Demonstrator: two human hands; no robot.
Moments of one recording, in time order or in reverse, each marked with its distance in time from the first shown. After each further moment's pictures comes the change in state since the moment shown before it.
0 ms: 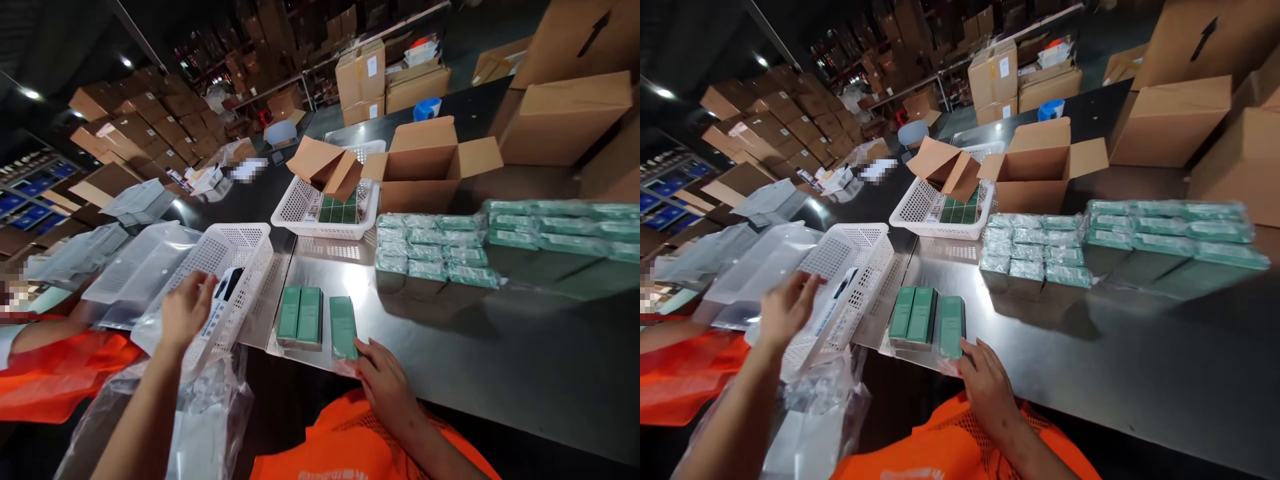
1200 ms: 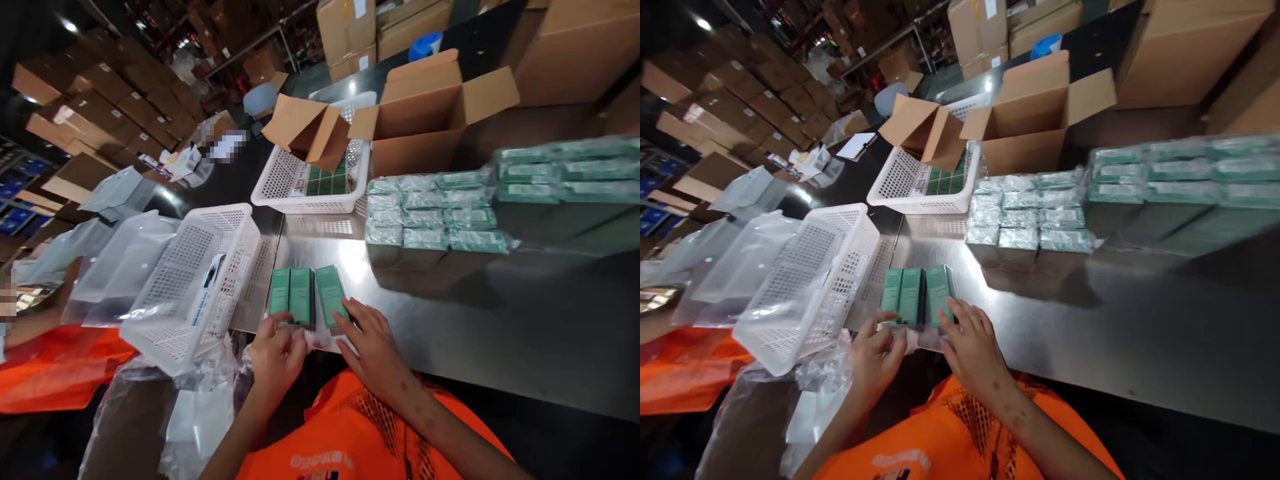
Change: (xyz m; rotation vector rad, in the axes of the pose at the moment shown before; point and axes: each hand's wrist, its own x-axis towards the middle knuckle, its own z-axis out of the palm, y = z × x) left_hand -0.128 0.088 0.108 -0.269 0.071 0.388; right_hand 0.014 -0.001 0.000 0.081 -0.193 0.120
